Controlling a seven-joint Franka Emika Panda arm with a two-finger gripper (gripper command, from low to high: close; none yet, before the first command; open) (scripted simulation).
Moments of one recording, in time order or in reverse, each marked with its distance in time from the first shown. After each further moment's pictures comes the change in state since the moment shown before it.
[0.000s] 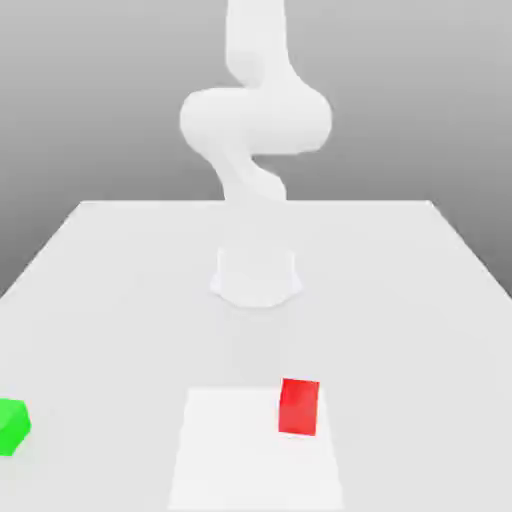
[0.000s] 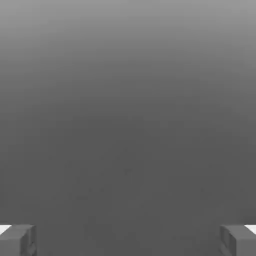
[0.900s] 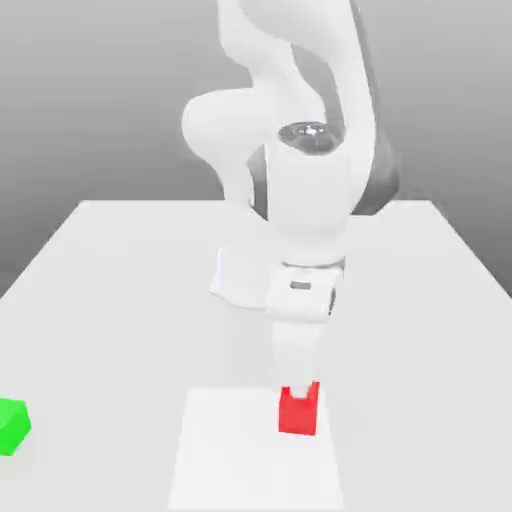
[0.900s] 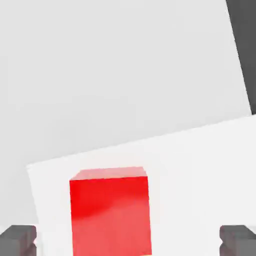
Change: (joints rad) arm 0.383 0.729 -0.231 -0.465 -0.013 0.476 -1.137
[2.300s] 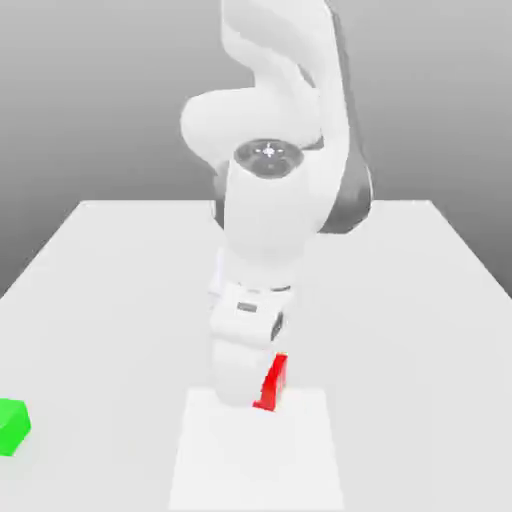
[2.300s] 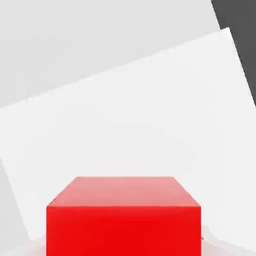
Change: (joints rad) arm -0.214 0.078 -0.158 0.158 0.006 -0.144 0.083
